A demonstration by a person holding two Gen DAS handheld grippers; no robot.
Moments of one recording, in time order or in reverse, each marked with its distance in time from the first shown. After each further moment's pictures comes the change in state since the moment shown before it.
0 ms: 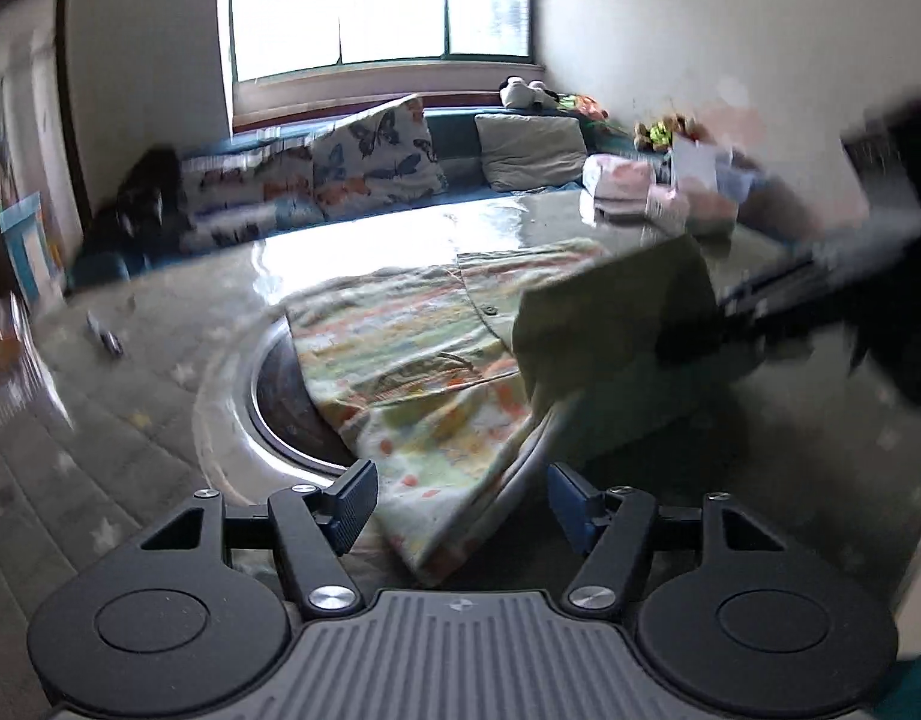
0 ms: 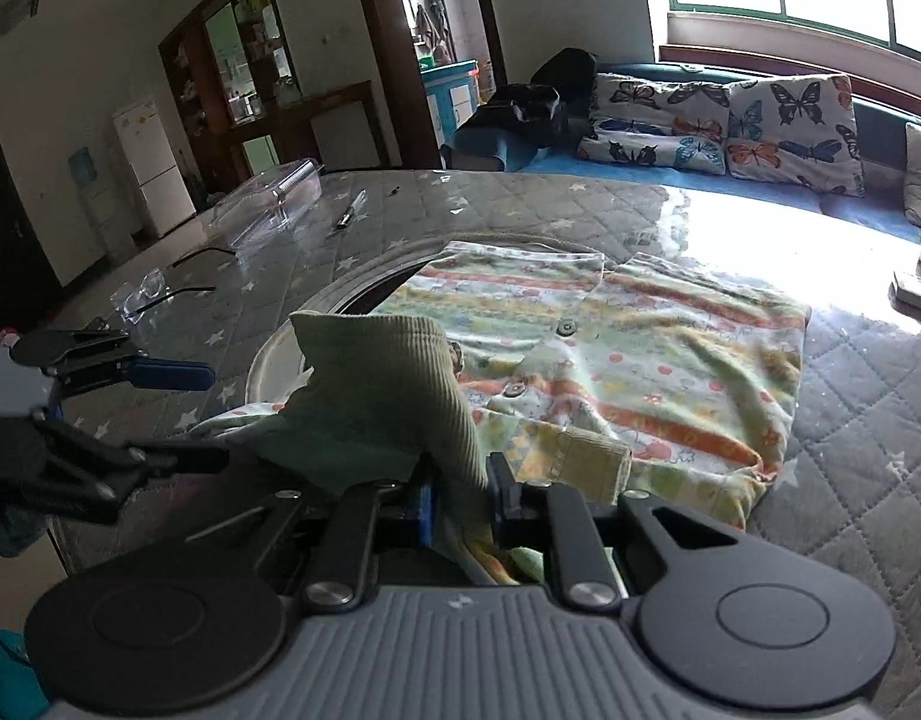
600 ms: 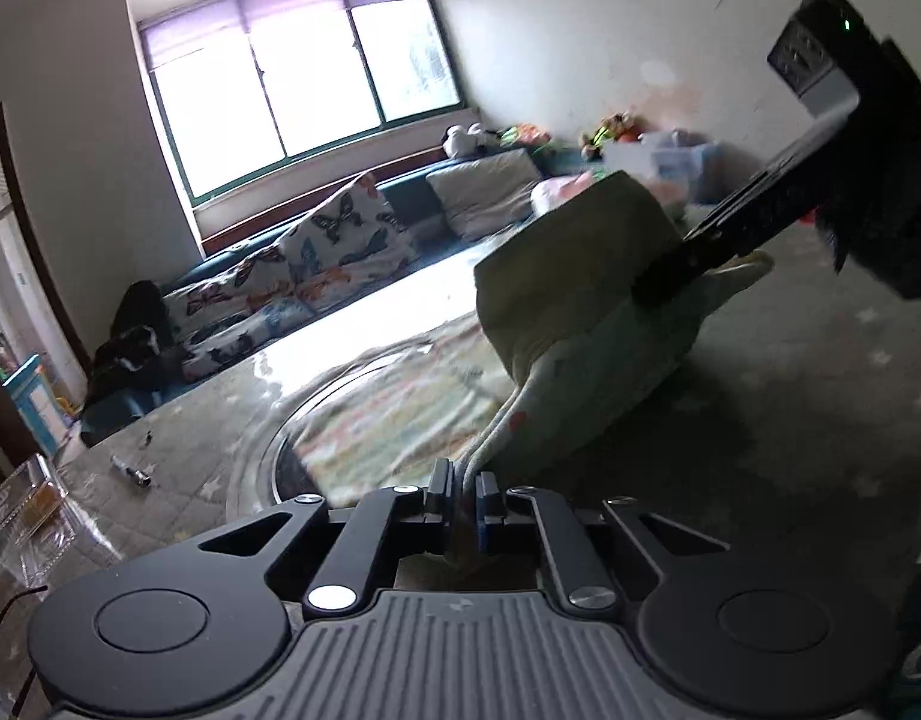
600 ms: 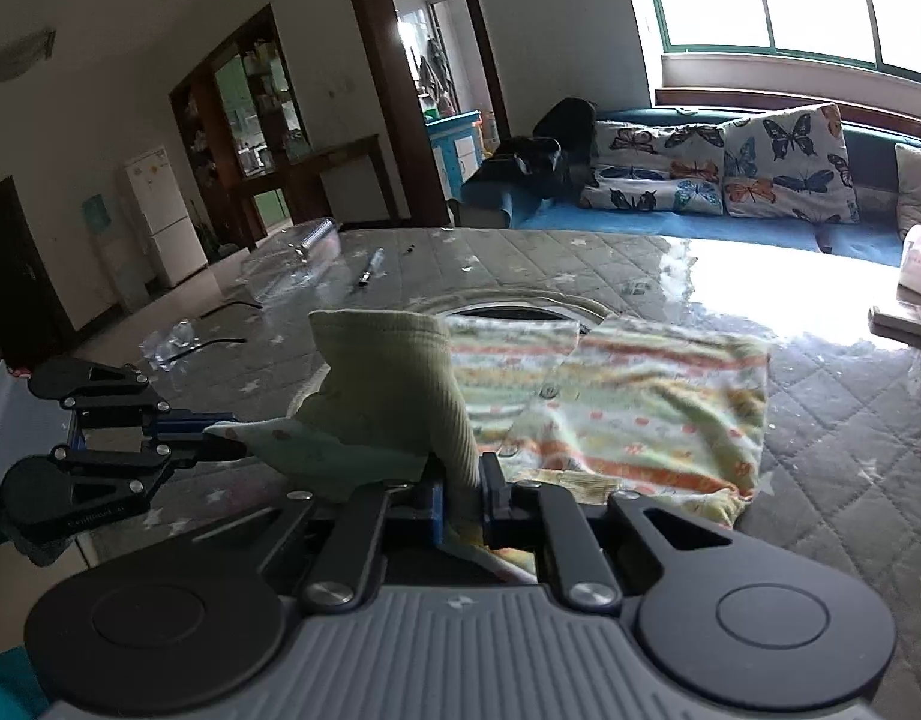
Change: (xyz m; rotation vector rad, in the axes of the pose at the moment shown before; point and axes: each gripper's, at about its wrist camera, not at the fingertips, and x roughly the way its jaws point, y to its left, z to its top) left arm -0.036 -0.024 -0.002 0.185 -0.120 -0.012; right arm -0.054 0.005 -0.007 0.020 -0.108 0.032
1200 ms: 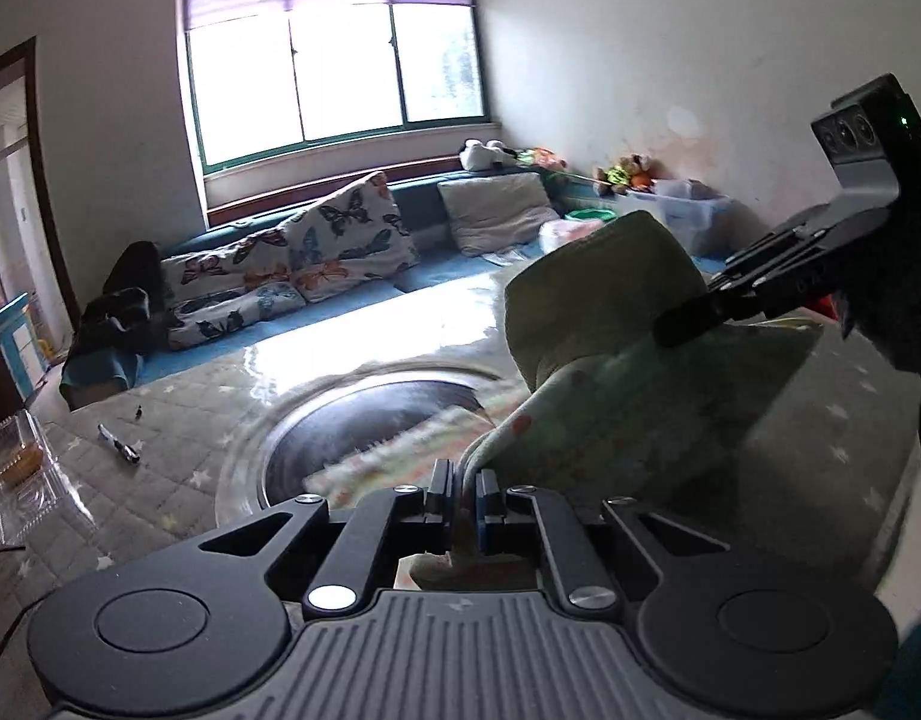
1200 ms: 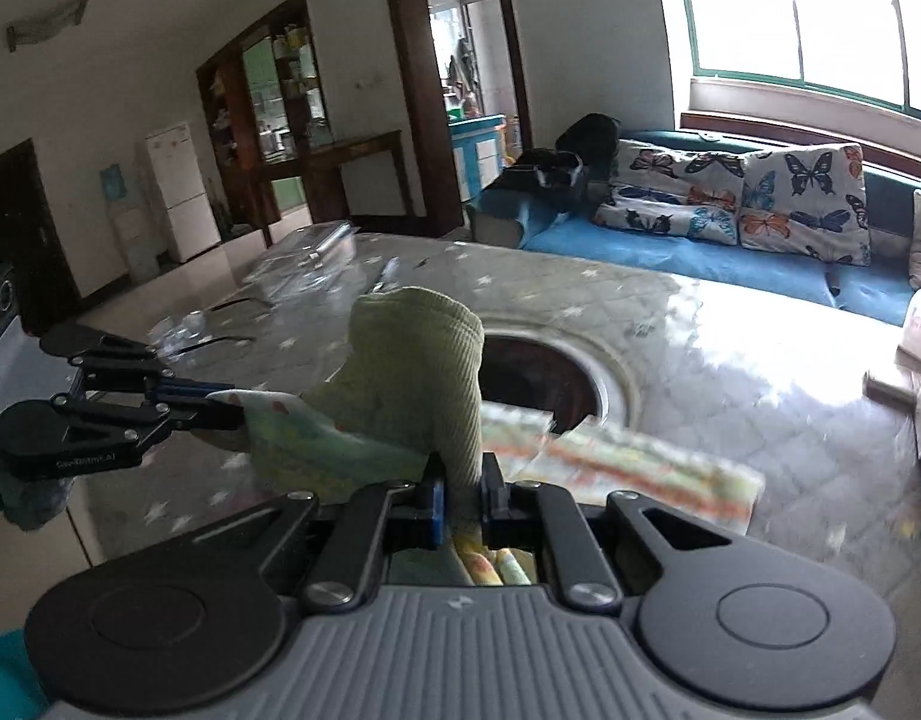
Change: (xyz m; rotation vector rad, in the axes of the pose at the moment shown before) left arm 0.007 0.036 0.029 -0.161 0.002 -0.011; right arm 0.001 -0.002 0.040 -0.099 0.005 -0.017
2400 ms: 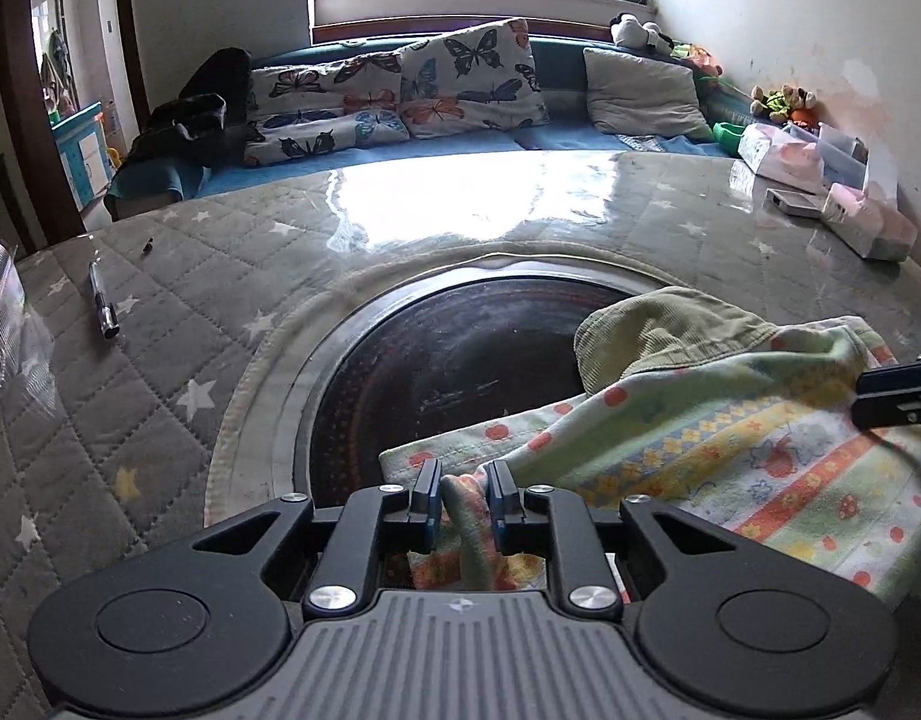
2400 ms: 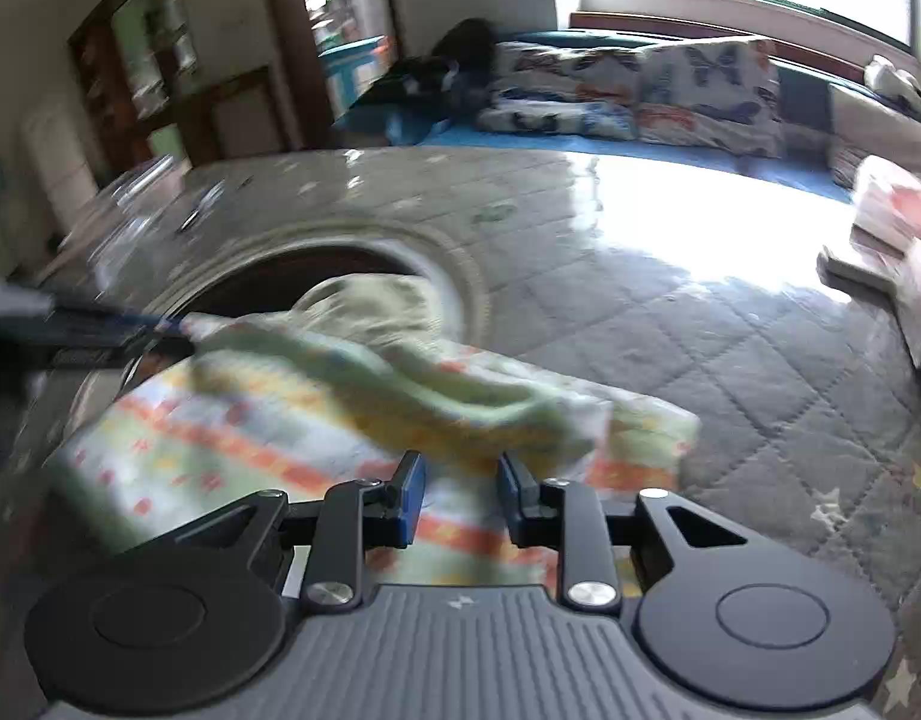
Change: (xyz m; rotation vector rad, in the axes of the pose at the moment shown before) left arm 0.172 0.084 0.002 -0.226 0.303 0.144; right arm 0.105 -0.091 -0.028 0.168 0.146 -0.192
